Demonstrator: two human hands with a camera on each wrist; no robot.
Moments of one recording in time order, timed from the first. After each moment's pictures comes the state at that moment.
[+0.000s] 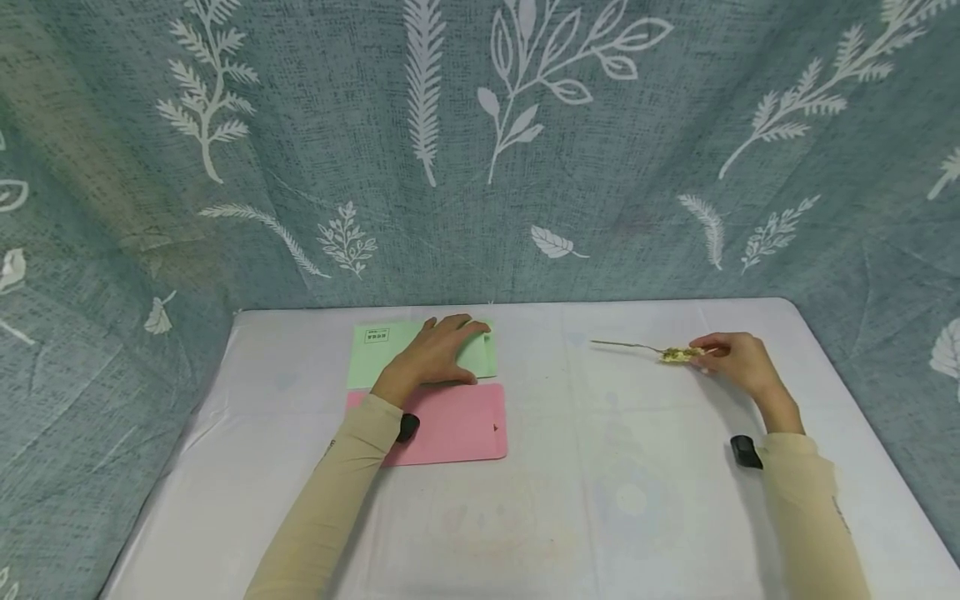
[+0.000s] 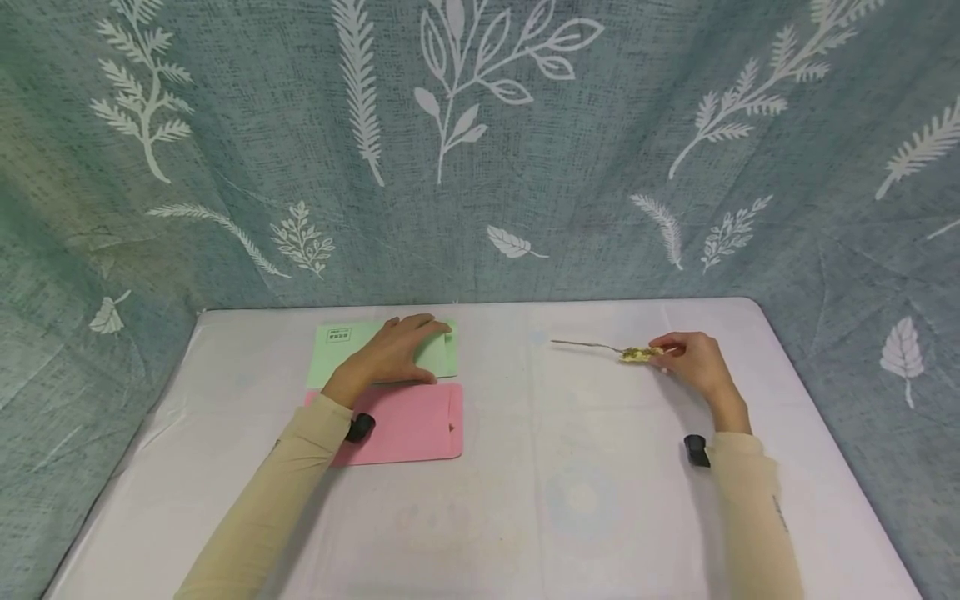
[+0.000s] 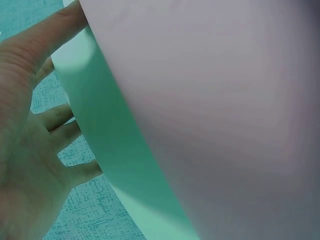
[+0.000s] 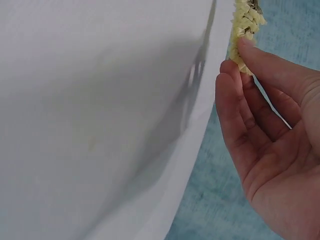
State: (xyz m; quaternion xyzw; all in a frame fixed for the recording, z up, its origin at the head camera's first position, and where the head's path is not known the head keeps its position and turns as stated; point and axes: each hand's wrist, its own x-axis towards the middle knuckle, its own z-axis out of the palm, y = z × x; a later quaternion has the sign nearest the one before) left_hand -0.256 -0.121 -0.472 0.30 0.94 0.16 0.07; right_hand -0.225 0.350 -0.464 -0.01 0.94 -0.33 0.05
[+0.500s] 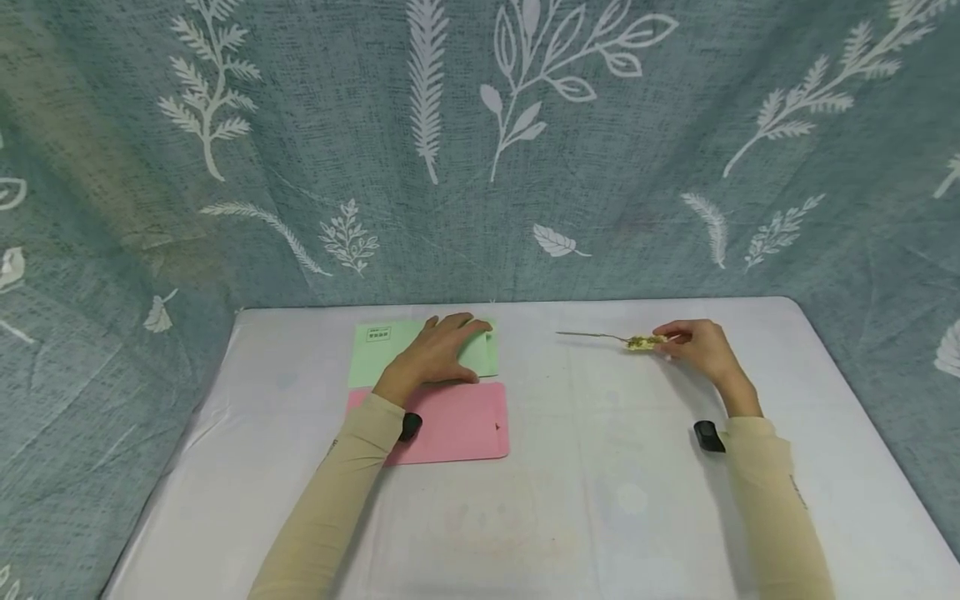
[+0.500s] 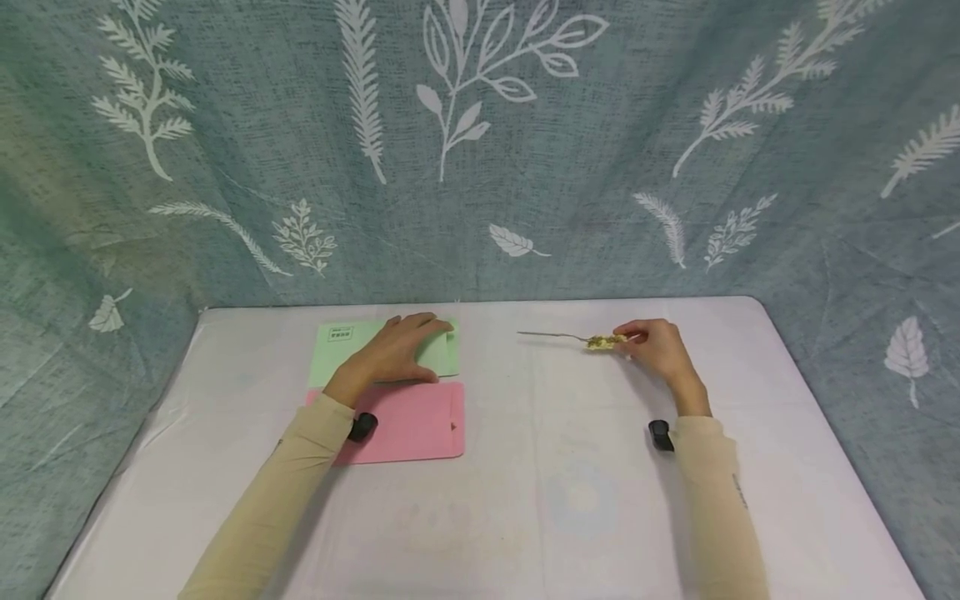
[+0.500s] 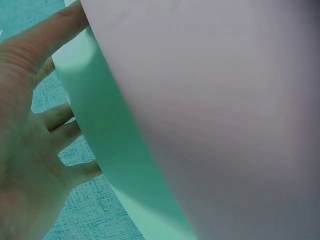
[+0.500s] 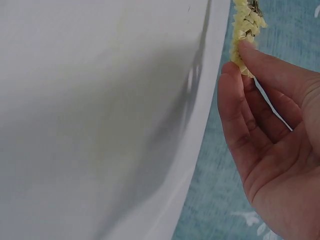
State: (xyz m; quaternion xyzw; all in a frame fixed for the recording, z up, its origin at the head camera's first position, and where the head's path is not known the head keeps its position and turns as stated) left_hand -0.256 -0.121 -0.471 0.29 0.94 0.16 0.08; right_hand -0.246 0.305 -0.466 -0.04 0.93 -0.37 0.06
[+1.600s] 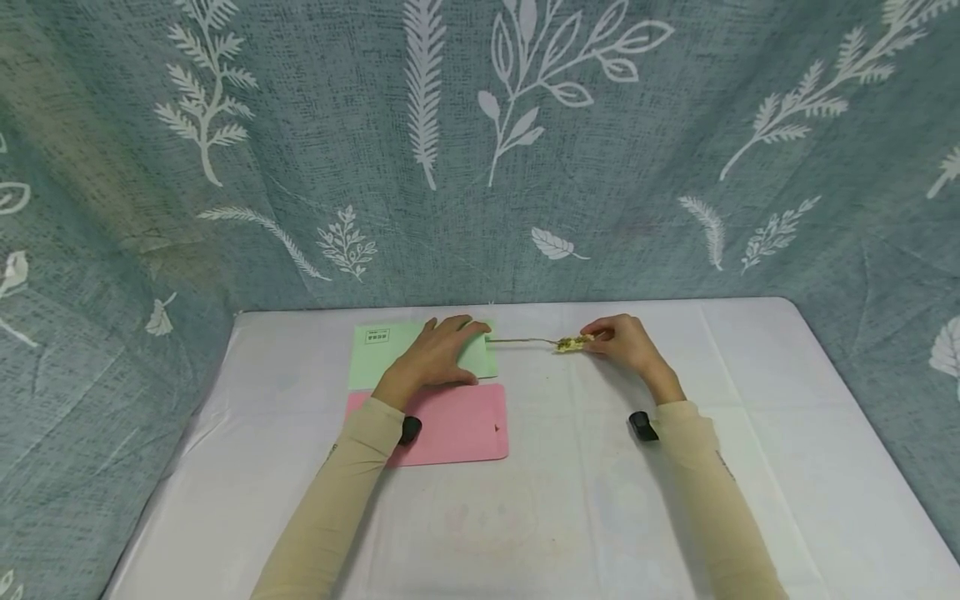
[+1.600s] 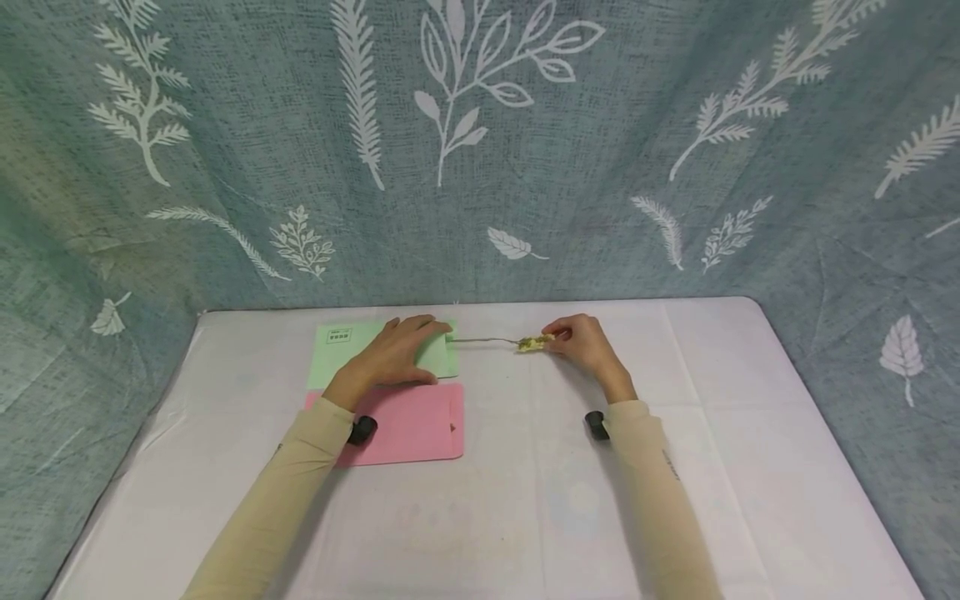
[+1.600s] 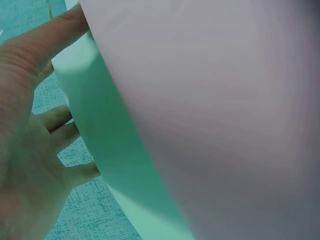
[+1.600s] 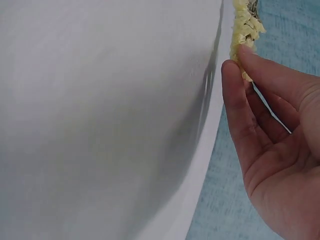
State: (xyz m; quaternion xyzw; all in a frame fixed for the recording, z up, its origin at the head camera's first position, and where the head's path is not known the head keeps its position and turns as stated) left_hand -0.260 -0.121 -0.473 0.30 0.94 0.15 0.07; right_hand -0.272 0.215 -0.481 -0.12 0.92 -0.38 0.06
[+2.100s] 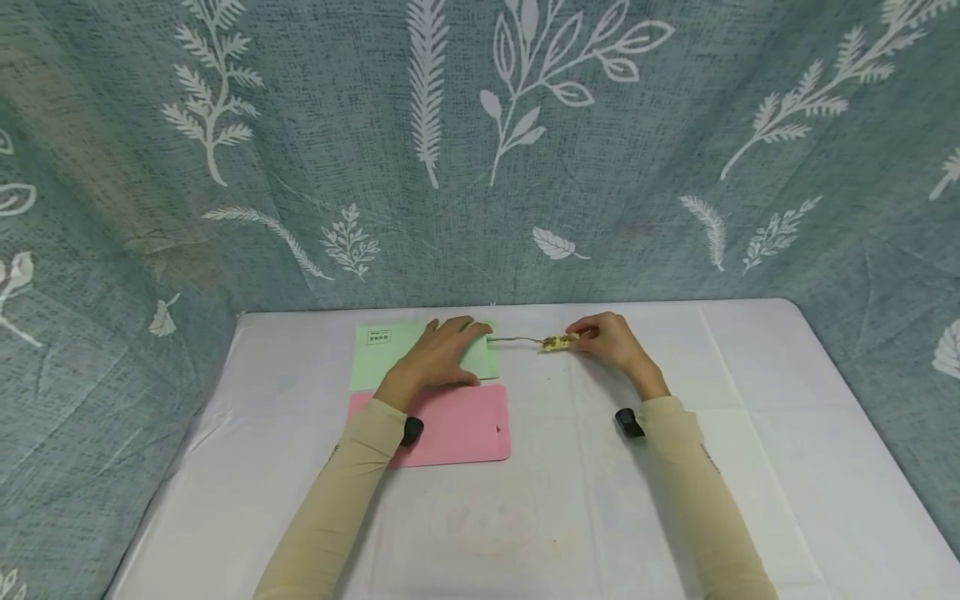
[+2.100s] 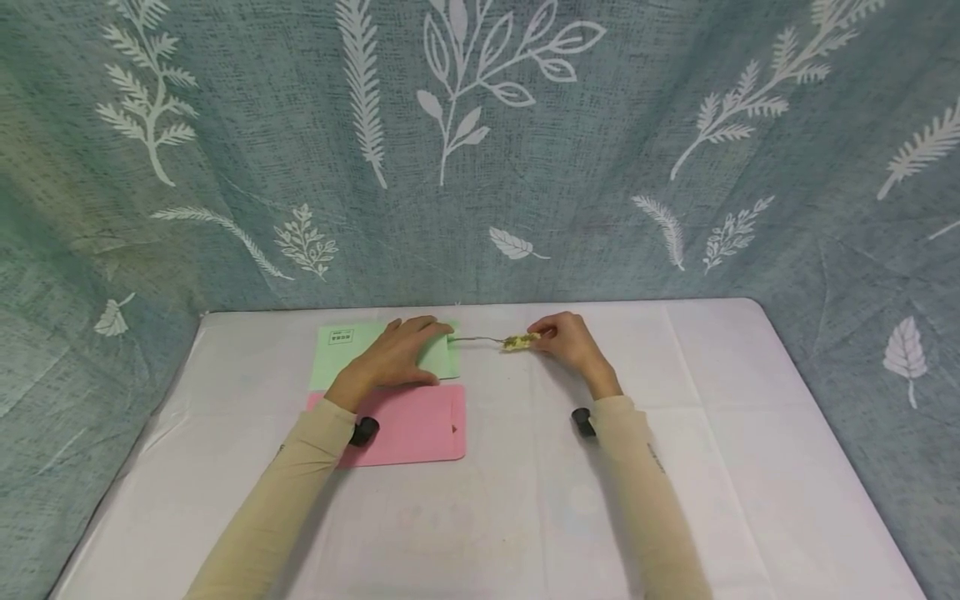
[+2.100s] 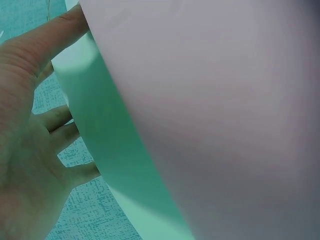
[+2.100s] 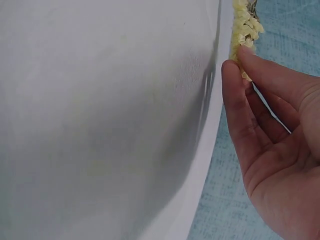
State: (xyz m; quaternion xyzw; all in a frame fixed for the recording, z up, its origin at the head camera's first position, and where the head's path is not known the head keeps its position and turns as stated) left_hand -0.256 -0.121 -0.473 0.29 0.94 0.15 0.07; right_hand -0.276 0.191 -0.479 -0.12 0.90 -0.40 0.09
